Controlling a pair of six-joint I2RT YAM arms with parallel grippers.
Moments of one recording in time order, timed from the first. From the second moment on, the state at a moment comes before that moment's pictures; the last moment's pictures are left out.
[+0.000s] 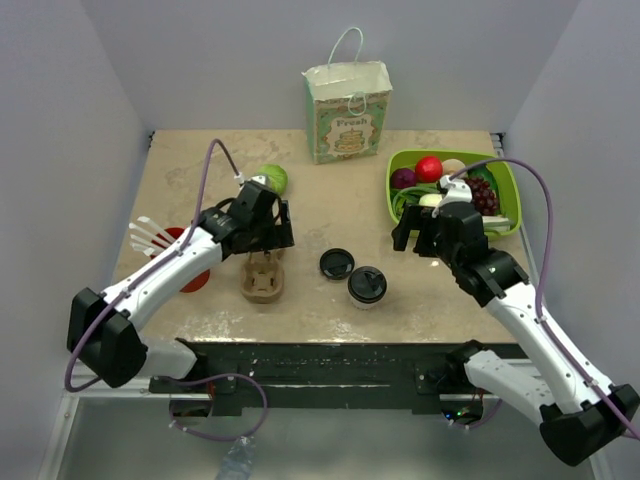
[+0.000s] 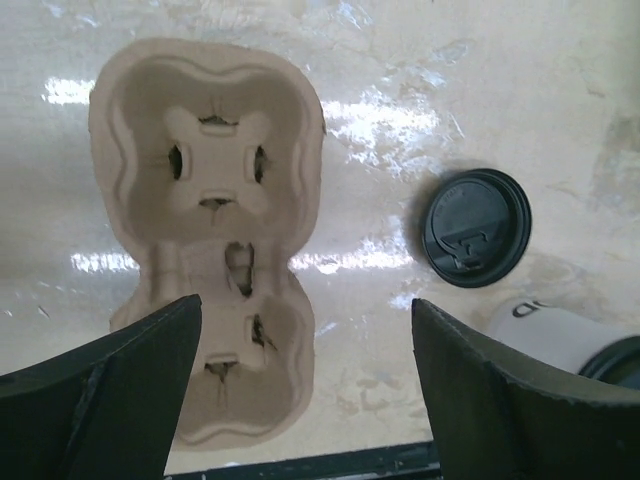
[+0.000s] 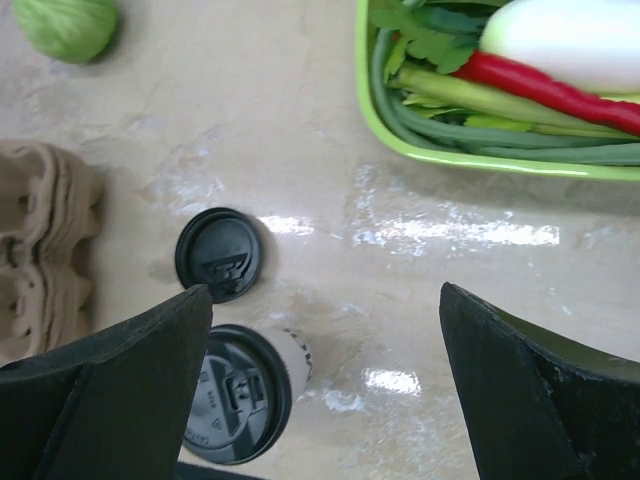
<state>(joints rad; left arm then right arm) -0.59 1.34 1.12 -0.72 -0.20 -0.66 0.46 0.90 0.92 -0.58 0.19 0.44</state>
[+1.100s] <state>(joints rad) -0.47 1.66 1.21 -0.59 -0.10 -0.51 0.46 1.01 0.93 -0.60 0.36 0.38</state>
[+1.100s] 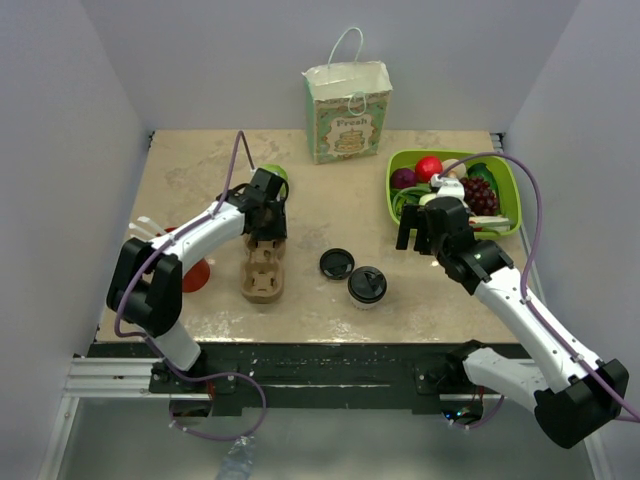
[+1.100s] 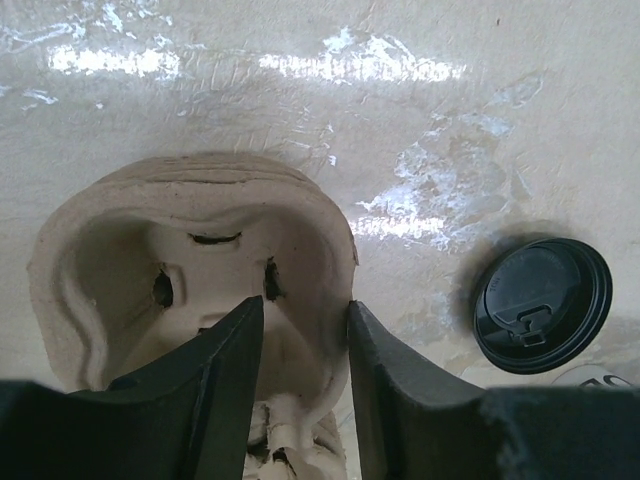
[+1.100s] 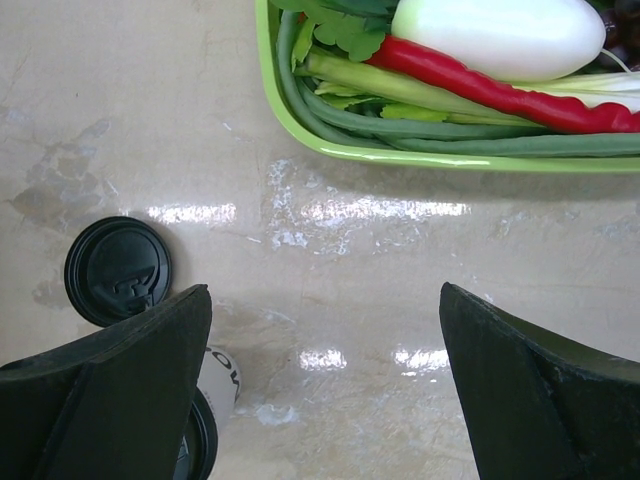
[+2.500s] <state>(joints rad) -0.47 1.44 1.36 -0.70 -0.19 -0.48 0.46 1.00 0.93 -0.62 0.38 0.35</state>
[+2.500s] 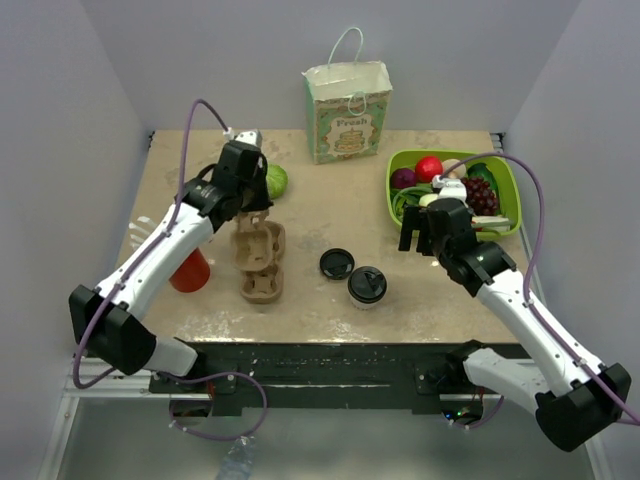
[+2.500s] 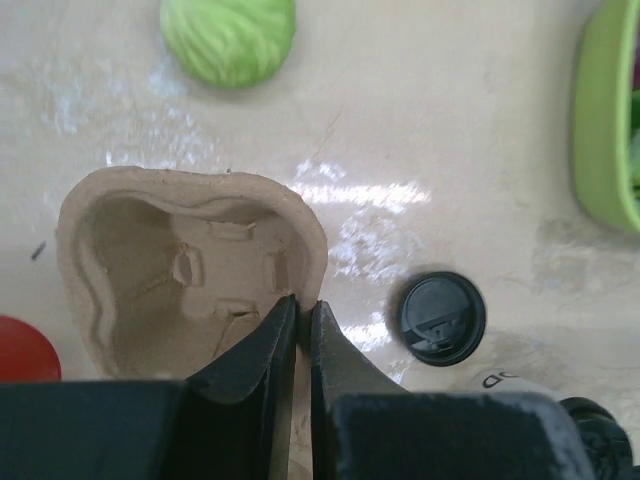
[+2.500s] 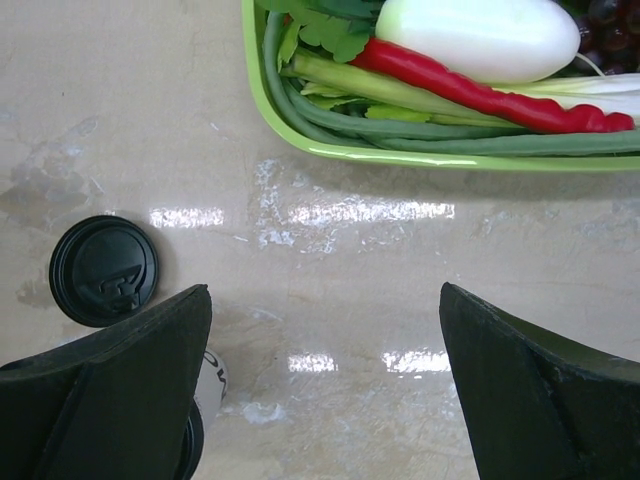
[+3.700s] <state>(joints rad) -0.72 2.01 1.71 -0.33 0.33 0.40 0.46 0.87 0.95 -0.62 0.48 0.42</state>
